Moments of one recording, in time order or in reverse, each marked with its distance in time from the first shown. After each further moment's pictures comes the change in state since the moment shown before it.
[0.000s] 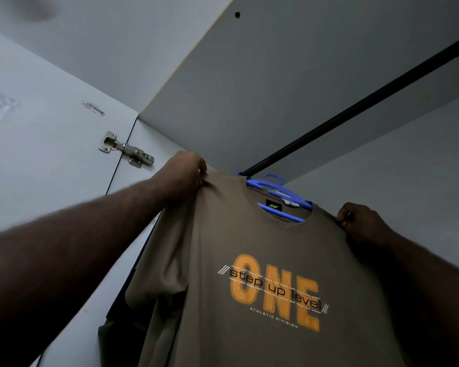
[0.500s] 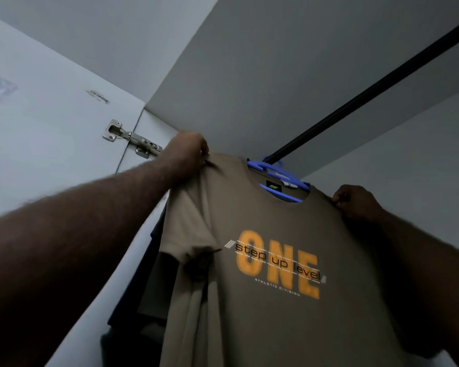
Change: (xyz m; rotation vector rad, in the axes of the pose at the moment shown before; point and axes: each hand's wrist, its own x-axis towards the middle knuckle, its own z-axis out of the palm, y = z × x) left_hand 0.026 -0.032 0.018 0.019 0.124 0.002; right_hand 0.061 -0.016 0.067 0.140 0.073 -0.052
